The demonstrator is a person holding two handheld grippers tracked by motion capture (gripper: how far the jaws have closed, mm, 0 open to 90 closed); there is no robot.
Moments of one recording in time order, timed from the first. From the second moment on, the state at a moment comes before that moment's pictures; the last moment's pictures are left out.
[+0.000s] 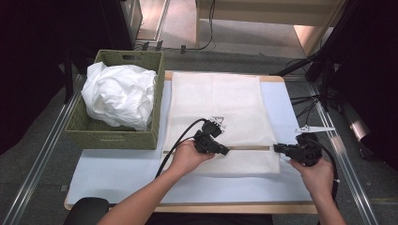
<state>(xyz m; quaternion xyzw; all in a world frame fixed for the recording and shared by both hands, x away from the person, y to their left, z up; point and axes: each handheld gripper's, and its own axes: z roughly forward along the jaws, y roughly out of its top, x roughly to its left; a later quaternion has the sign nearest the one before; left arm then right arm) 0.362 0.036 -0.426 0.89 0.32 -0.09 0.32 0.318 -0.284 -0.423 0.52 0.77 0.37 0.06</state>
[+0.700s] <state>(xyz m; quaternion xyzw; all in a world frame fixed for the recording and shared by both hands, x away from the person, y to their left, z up) 0.362 0.053 -0.429 0.89 0.33 -0.08 0.31 0.316 -0.278 -0.418 0.51 0.78 0.35 0.09</state>
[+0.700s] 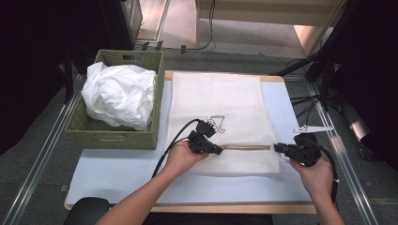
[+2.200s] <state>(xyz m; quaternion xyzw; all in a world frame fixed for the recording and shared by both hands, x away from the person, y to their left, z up) 0.358 0.095 -0.424 0.87 0.37 -0.07 0.32 0.320 -0.286 -0.424 0.52 0.77 0.36 0.07</state>
